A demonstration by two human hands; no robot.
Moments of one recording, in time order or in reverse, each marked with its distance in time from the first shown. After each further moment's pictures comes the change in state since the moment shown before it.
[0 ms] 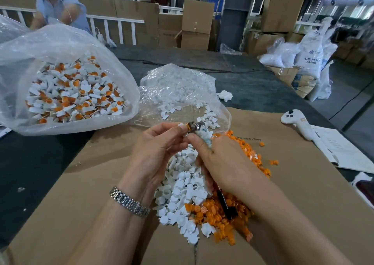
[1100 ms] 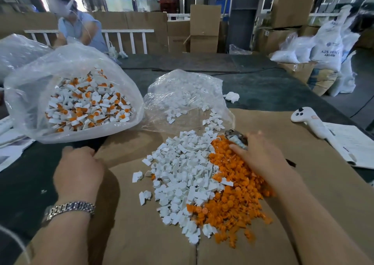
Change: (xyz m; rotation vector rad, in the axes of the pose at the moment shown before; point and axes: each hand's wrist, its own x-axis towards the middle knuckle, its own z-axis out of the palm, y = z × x) left_hand -0.013 0.040 -0.118 1.665 0.831 0.009; right_hand 0.056 0.105 -0.030 -0.538 0.220 0.139
